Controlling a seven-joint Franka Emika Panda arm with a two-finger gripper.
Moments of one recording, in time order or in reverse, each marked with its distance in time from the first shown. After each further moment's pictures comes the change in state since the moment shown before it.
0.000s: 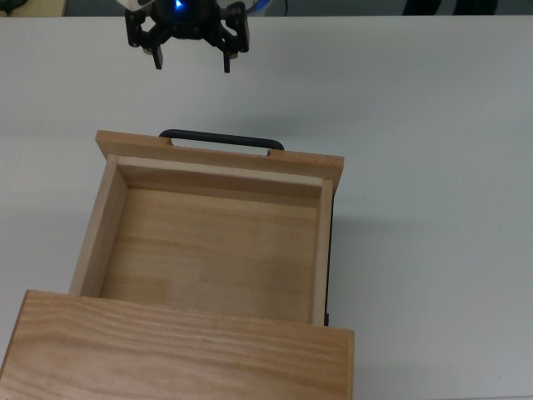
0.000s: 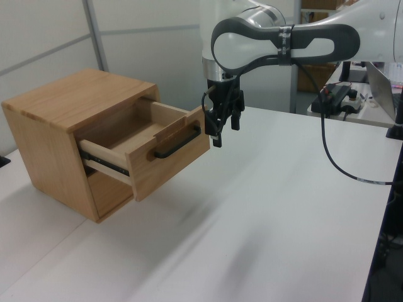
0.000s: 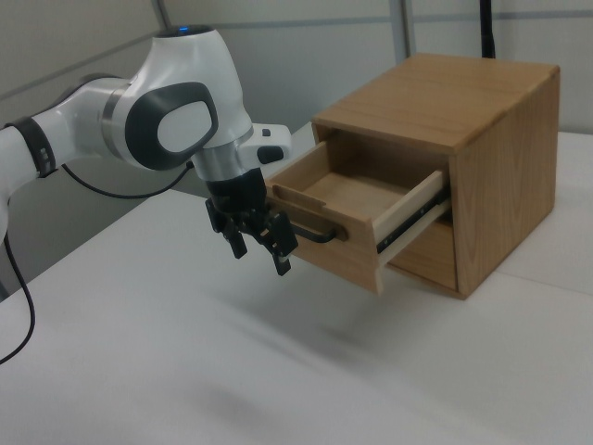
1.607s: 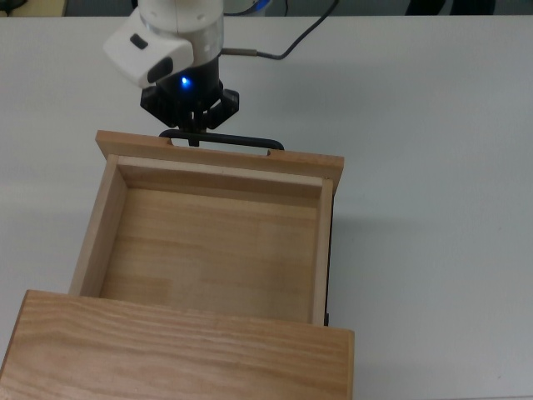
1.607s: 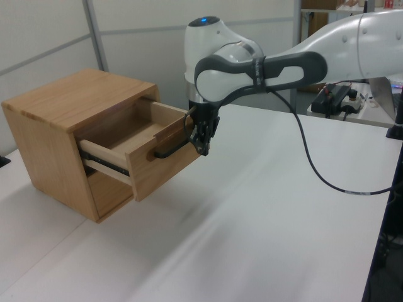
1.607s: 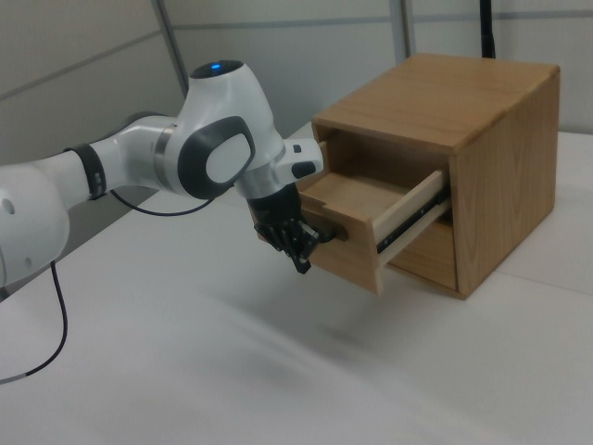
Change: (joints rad) arm 0.008 0.151 0.001 0.018 -0.029 0.242 -0.004
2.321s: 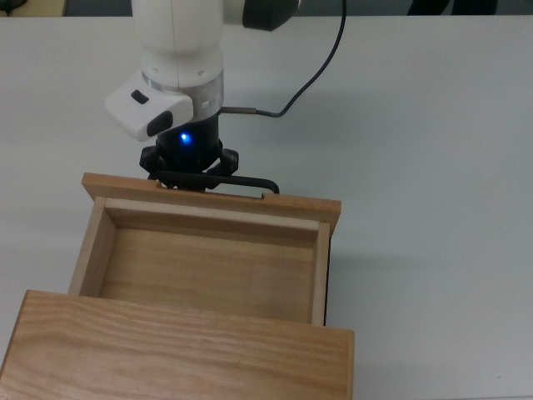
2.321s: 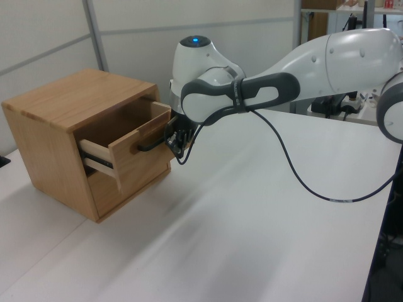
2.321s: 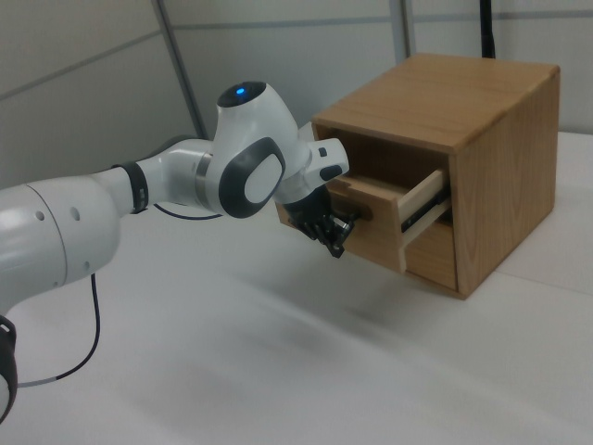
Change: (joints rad) arm 0.000 0.152 -0.001 0.080 0.000 0.261 0.013
